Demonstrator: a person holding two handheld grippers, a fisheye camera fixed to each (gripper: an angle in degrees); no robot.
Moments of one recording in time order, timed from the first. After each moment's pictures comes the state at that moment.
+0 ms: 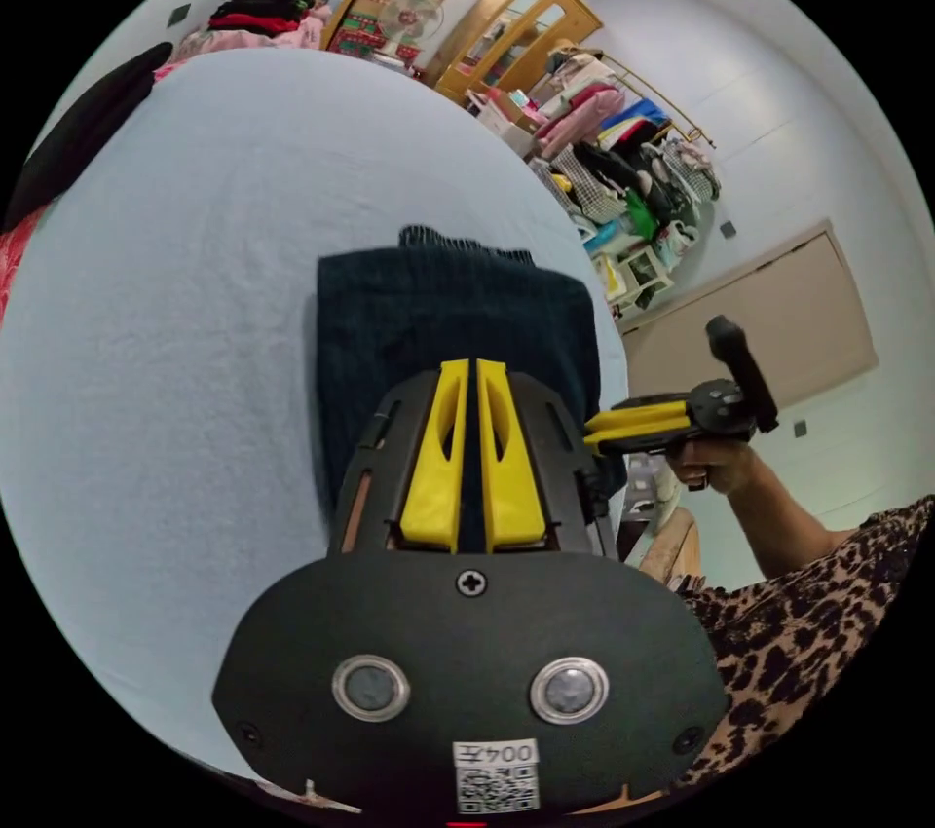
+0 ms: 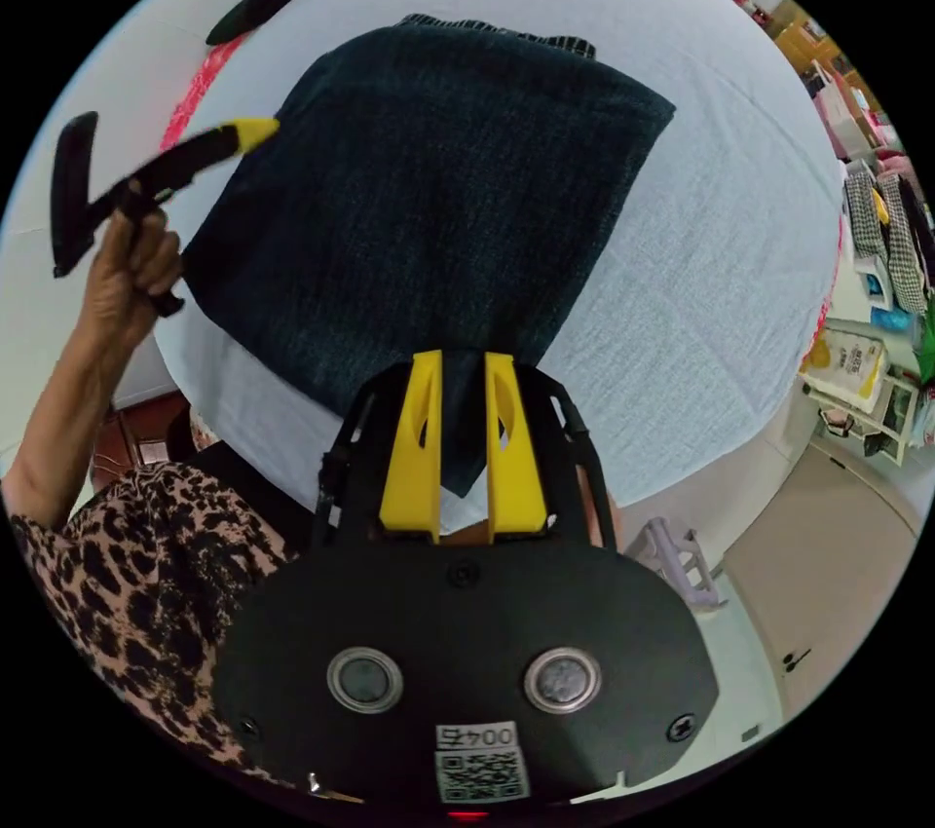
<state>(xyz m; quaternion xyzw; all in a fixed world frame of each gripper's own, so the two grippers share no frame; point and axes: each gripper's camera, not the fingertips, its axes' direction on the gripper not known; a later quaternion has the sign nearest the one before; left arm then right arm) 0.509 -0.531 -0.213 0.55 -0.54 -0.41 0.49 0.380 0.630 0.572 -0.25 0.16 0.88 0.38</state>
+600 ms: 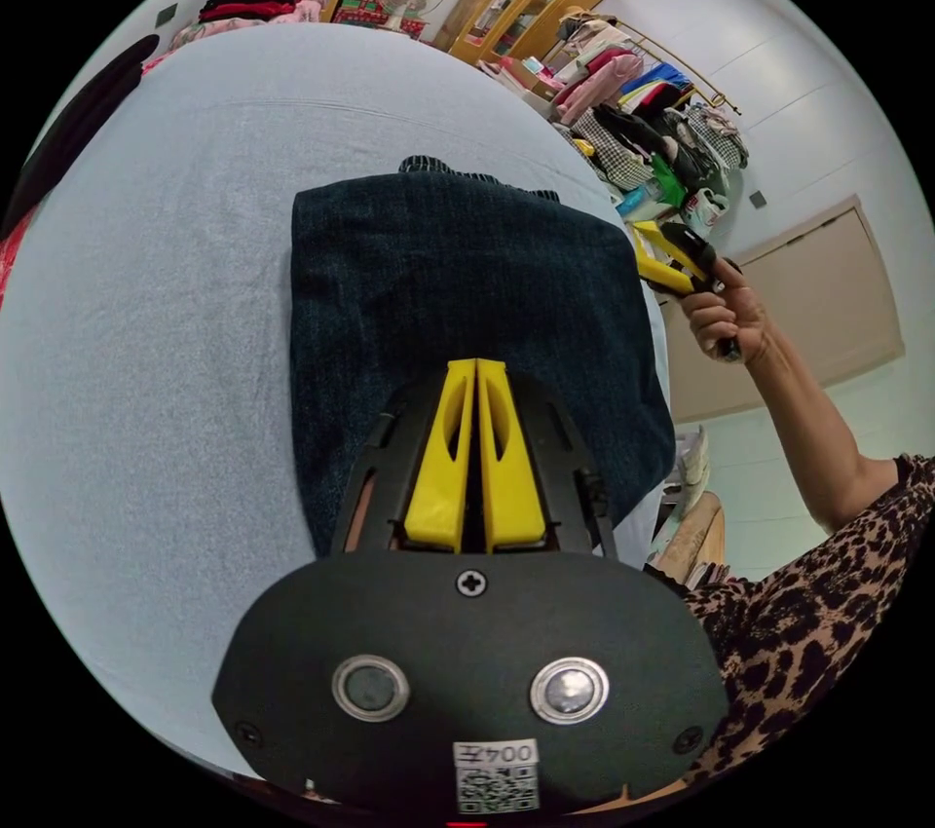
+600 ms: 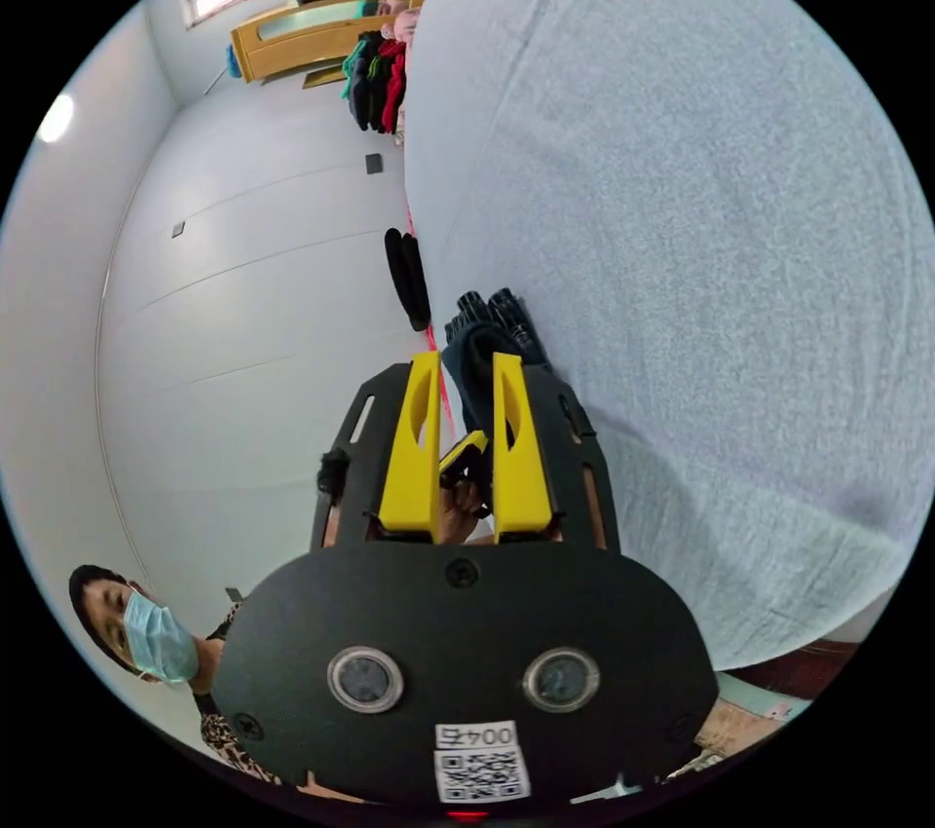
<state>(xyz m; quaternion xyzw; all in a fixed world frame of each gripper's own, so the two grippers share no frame) 0.463 -0.535 -0.182 0.50 -0.55 -0.45 0.49 0.225 0.754 0.396 0.39 0.13 0.88 0.25</state>
